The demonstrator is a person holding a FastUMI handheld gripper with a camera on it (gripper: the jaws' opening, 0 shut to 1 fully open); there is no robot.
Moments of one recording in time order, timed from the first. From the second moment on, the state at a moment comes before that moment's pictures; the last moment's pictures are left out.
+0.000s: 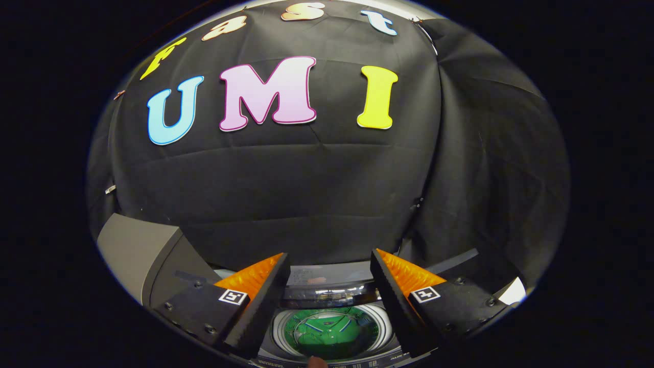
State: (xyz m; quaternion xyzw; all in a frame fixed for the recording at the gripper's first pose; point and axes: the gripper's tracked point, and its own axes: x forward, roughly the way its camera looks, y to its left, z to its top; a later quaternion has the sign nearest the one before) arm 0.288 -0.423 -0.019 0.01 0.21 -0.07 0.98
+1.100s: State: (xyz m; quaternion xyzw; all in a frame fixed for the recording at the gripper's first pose) arm 0.215 -0.425 -0.170 0.03 0.38 -0.07 0.92
